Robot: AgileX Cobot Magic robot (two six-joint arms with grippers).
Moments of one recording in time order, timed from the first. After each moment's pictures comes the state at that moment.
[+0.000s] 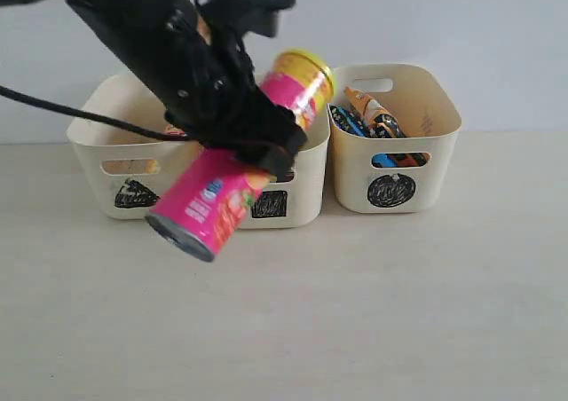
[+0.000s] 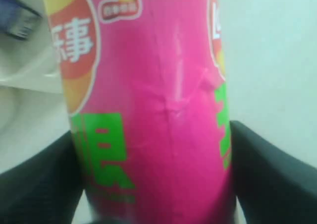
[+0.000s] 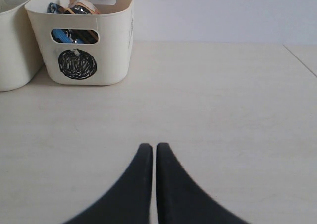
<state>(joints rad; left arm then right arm) -0.68 1.71 -1.51 0.01 0.89 0.04 0.04 0.01 0.00 -0.02 0.33 0.00</state>
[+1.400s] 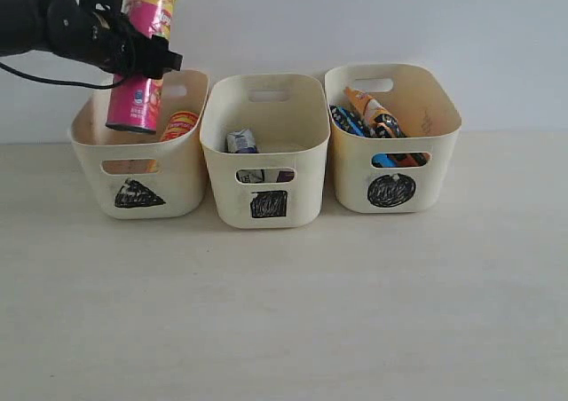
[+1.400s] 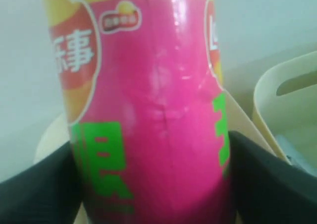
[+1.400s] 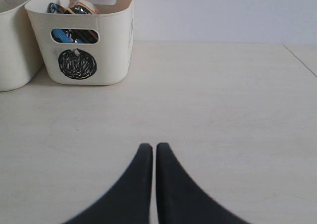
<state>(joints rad) -0.20 2.16 -1.83 0.06 0.28 0.10 0.04 0.01 0.00 -0.02 0.33 0.00</state>
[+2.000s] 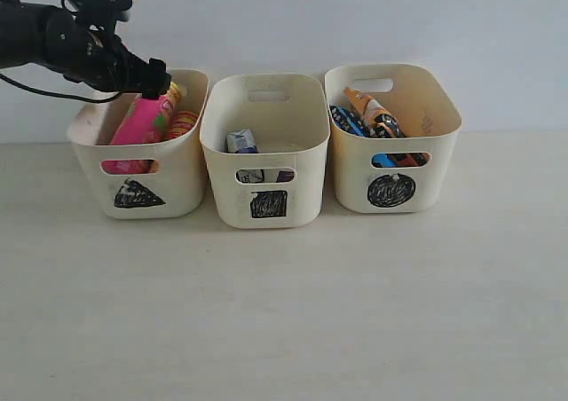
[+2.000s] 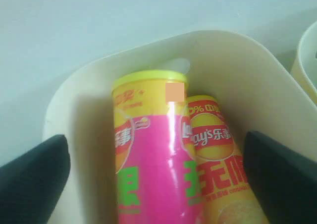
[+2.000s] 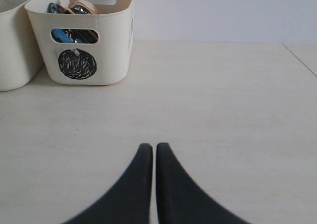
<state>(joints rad) -0.16 2.20 -1.84 0.07 0.34 0.10 0.04 0.01 0.00 -0.02 0.33 0.00</state>
